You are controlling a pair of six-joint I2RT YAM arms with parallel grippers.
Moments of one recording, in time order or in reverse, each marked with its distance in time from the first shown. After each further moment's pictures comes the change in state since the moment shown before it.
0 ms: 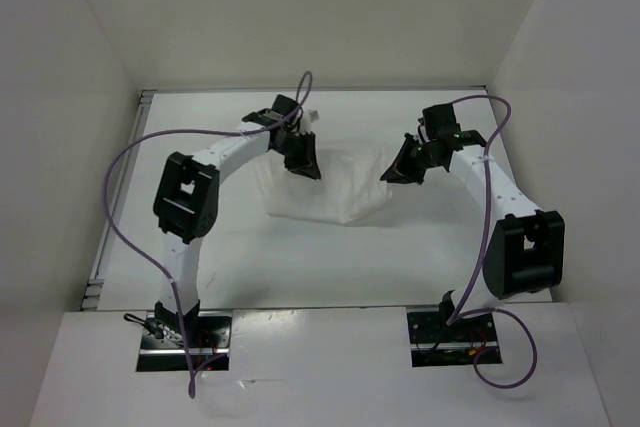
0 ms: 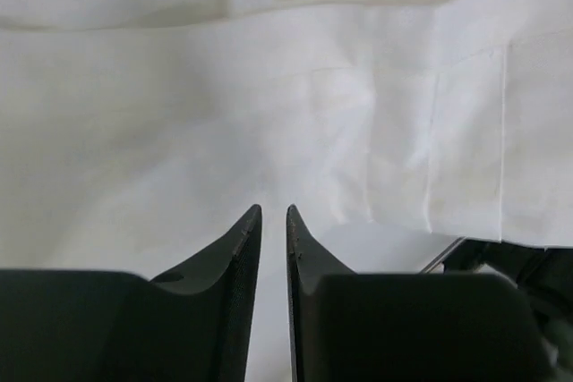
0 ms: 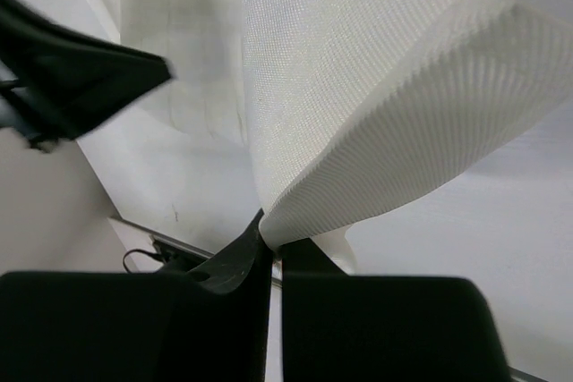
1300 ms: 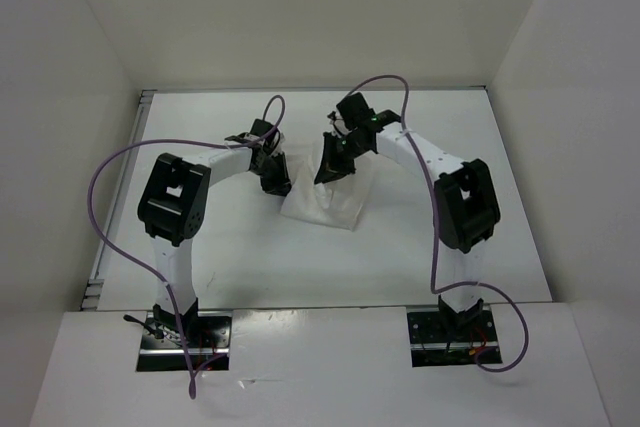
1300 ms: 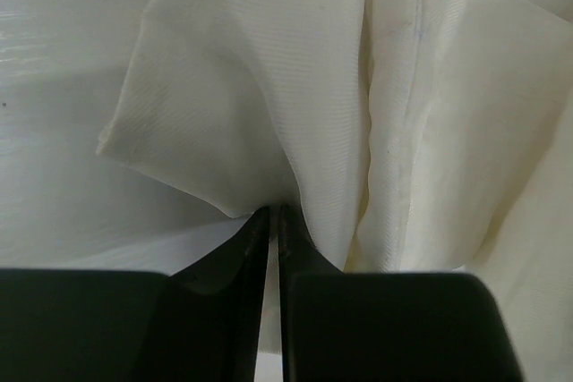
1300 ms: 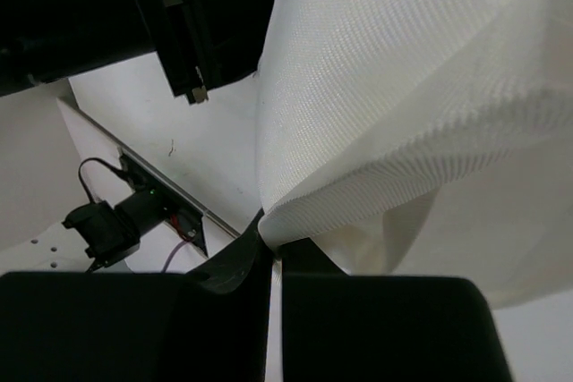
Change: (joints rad) left arm 0.127 -0.132 -0.369 0.169 -0.164 -0.160; right arm 0.339 0.391 0.383 -0.017 -0.087 -0.100
